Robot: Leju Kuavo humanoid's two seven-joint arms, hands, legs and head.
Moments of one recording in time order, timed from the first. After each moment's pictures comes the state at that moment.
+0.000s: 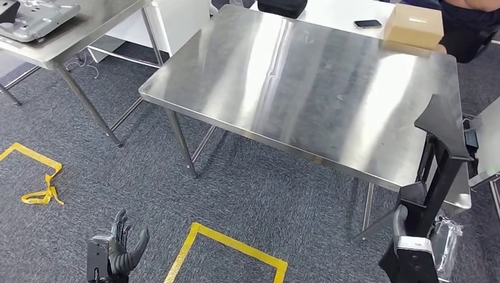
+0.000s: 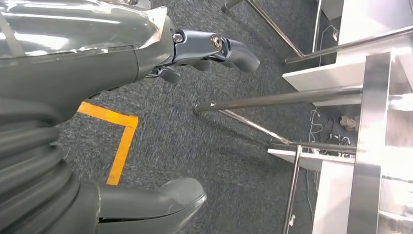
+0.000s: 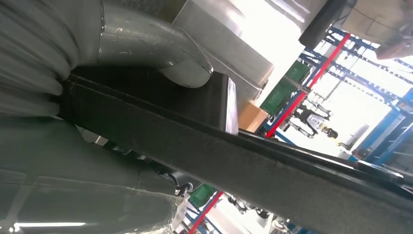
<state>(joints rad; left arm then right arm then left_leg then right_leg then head) 0.15 0.00 -0.01 -1.26 0.15 0.26 -0.44 0.27 -0.10 -0.04 -1.91 0.49 -0.51 -0.27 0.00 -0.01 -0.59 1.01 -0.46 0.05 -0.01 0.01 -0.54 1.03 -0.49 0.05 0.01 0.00</state>
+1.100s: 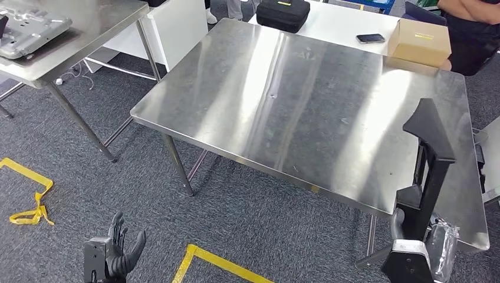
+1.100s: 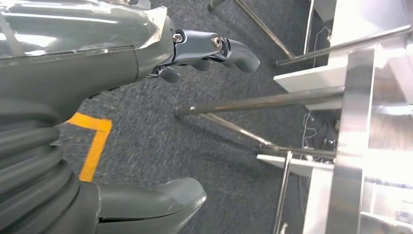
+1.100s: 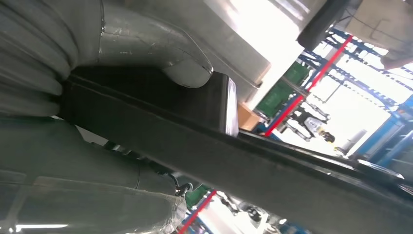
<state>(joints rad) 0.15 -0.01 0.00 -1.25 0.14 0.25 -0.45 0.28 -0.14 -0.01 -1.91 0.52 -0.52 -0.25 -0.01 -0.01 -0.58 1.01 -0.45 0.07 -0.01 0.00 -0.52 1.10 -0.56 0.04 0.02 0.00</state>
